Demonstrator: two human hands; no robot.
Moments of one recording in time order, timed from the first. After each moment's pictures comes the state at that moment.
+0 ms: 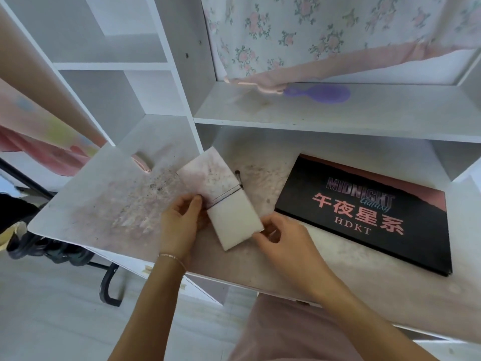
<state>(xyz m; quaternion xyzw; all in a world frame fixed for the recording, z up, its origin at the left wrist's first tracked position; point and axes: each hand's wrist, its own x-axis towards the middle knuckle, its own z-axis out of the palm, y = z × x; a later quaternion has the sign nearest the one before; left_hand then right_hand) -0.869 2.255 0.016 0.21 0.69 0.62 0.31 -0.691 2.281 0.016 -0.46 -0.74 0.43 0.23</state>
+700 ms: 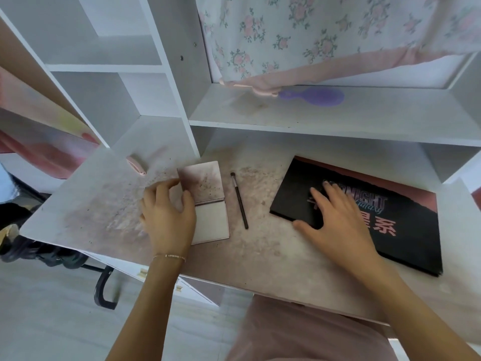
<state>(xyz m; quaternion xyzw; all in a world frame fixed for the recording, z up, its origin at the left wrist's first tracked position) -0.867 2.258 0.026 0.37 0.82 0.44 -0.01 -0.630 2.334 0.004 -0.55 -0.82 0.11 0.12</state>
